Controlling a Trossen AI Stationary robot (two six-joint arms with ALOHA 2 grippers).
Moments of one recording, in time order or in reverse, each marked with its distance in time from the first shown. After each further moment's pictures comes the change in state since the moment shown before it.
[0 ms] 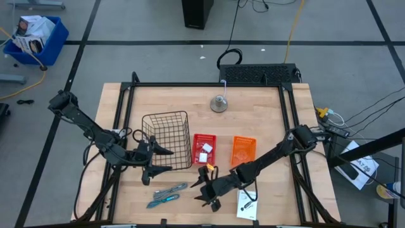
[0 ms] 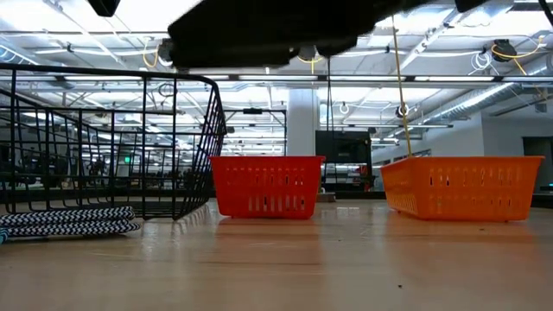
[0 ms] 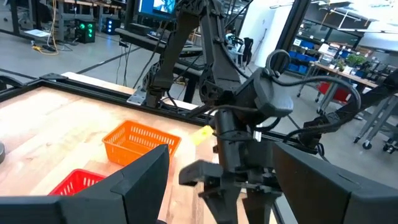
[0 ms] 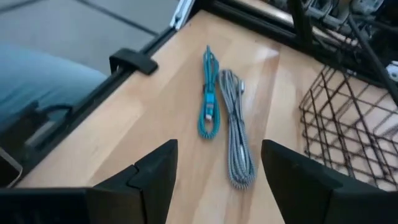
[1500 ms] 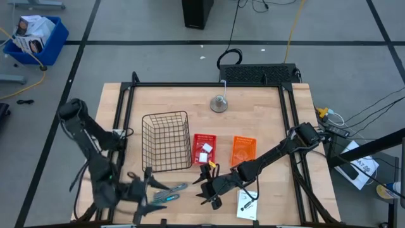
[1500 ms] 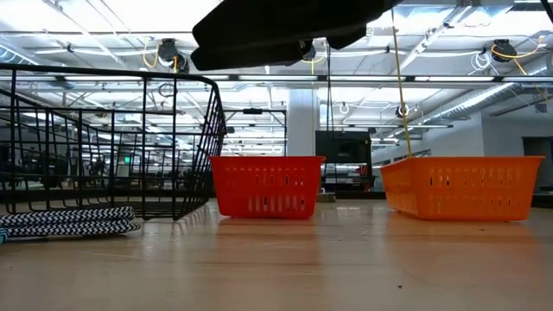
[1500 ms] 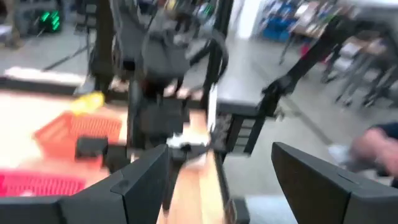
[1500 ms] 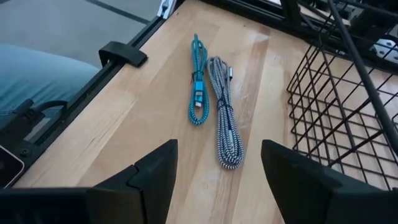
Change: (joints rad) left arm -0.324 0.349 0.377 -0.199 -0.211 -0.051; right arm -0.005 -0.047 0.010 -0.118 0.026 0.068
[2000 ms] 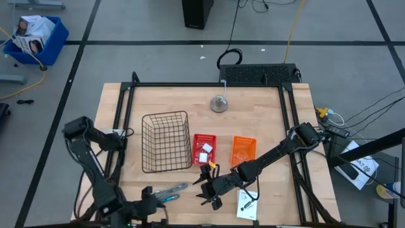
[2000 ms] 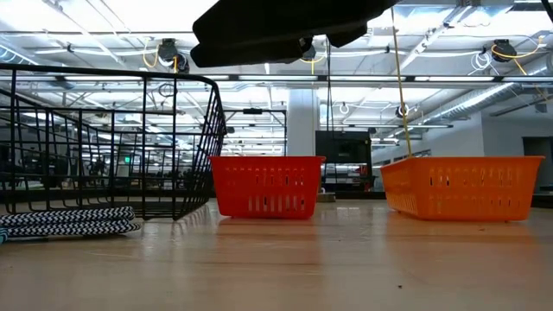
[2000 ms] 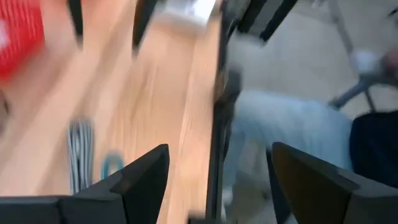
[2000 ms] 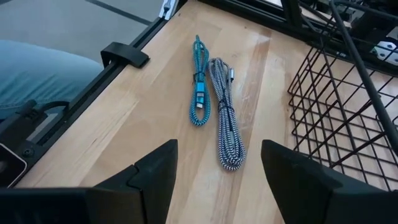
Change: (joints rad) left arm -0.048 0.303 0.297 -0.664 0.235 -0.685; right arm 0.002 0.000 0.000 0.003 -0.001 -0.008
